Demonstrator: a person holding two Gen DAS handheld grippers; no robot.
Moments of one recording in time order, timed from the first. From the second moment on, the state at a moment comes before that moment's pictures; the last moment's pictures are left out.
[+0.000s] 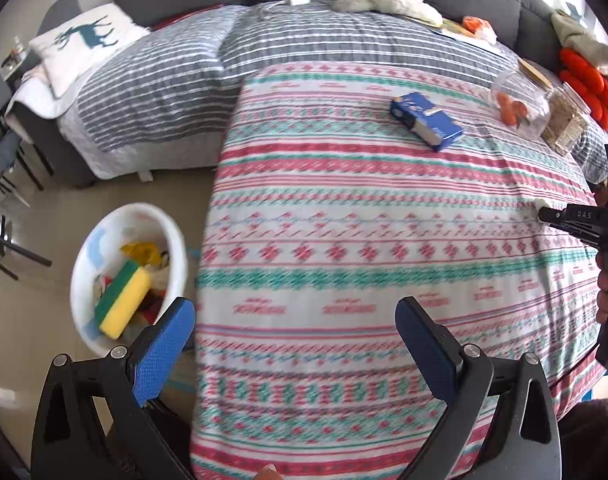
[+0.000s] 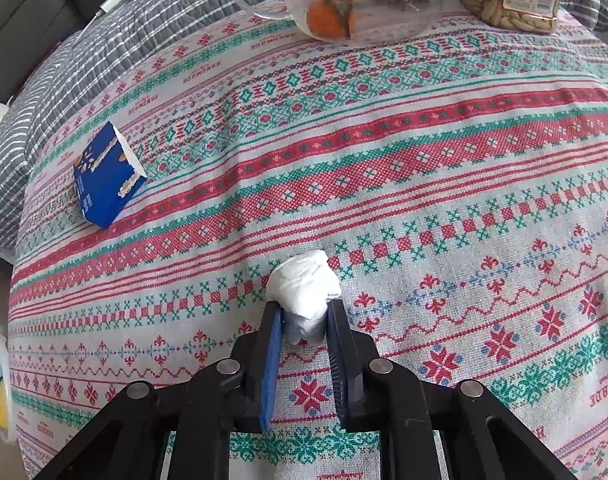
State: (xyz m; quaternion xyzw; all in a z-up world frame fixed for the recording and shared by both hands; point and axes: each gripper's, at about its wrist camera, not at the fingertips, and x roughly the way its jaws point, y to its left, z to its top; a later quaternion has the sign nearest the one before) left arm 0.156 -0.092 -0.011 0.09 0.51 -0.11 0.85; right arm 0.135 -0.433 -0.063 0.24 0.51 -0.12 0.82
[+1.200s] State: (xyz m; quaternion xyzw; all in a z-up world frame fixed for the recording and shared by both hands) left arm 0.294 -0.285 -0.055 0.03 0.47 -0.11 0.88; right arm 0.103 -0.481 -0.025 0.19 0.48 -0.15 0.84
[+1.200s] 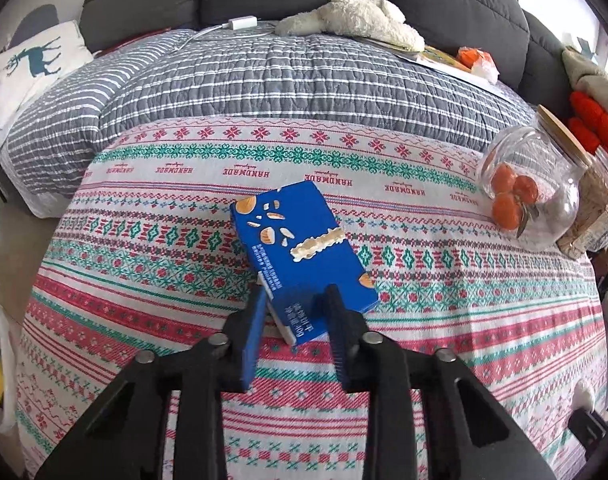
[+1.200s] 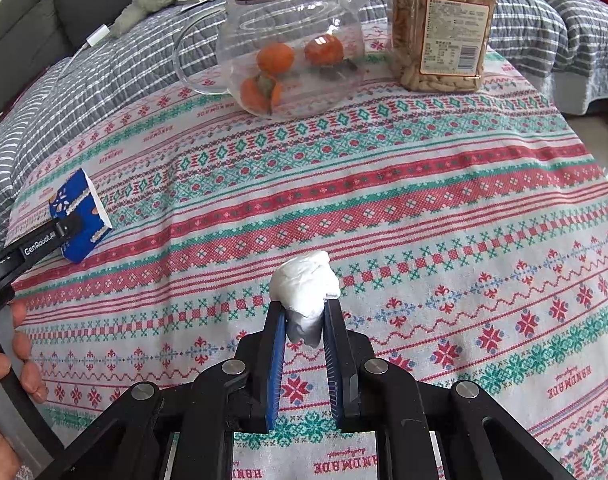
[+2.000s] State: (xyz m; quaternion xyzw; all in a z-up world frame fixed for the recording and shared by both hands) left arm 0.297 -0.277 -0.057 -0.04 0.48 -0.10 0.87; right arm 0.103 -0.476 -0.025 0.18 0.48 -0.16 0.85
